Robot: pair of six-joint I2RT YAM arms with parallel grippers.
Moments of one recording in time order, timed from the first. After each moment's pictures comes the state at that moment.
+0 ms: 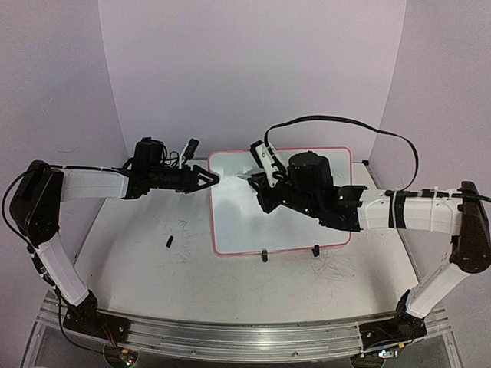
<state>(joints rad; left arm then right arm) -0.46 1.70 1.07 0.25 0.81 -0.46 0.97 1.58 1.14 0.17 0.23 -0.06</state>
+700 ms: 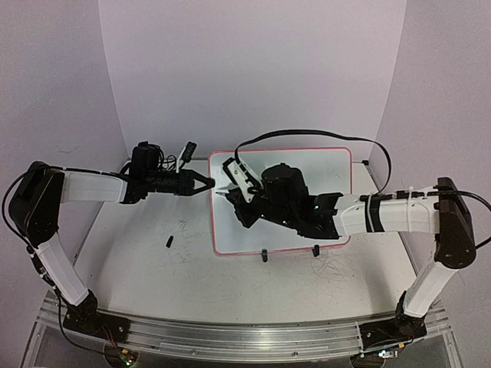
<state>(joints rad) -0.45 1.69 1.02 0.32 0.84 -0.43 1.05 1.72 1.21 0.18 0.22 -0.09</state>
